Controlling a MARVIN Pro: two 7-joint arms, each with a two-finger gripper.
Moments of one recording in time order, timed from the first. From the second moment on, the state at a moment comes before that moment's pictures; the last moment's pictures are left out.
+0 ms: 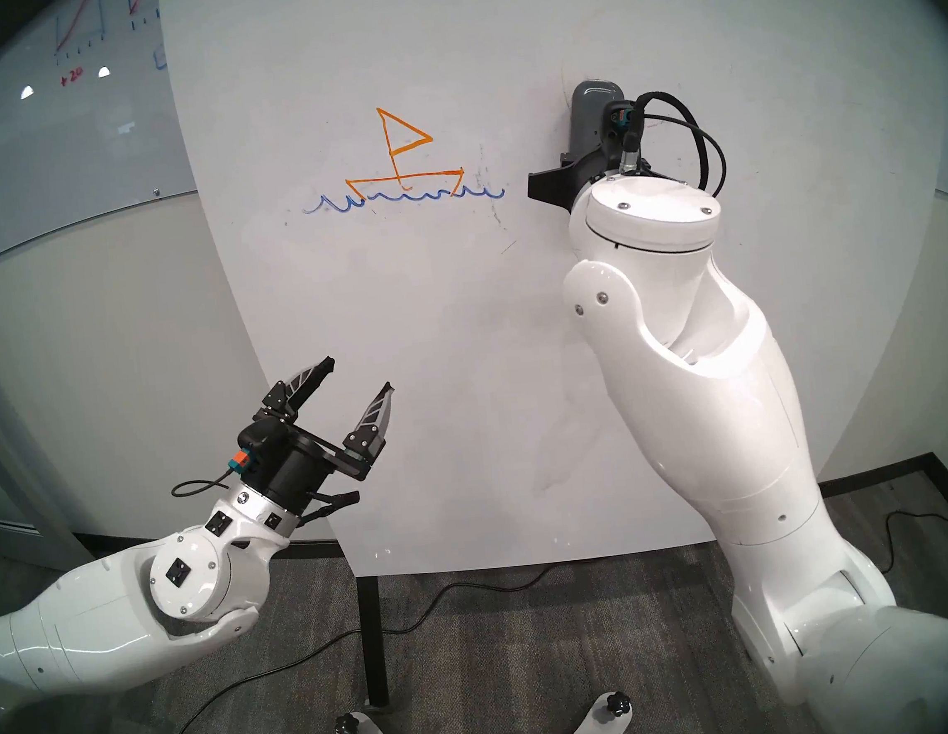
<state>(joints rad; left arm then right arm) 1.22 -0.52 -0.62 -1.97 -0.58 -0.53 0.40 -0.93 -1.22 1.20 -2.11 0.66 0.76 -0.90</state>
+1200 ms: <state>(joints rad) 1.22 -0.52 -0.62 -1.97 -0.58 -0.53 0.40 -0.96 -1.24 1.18 -2.19 0.66 0.79 -0.95</state>
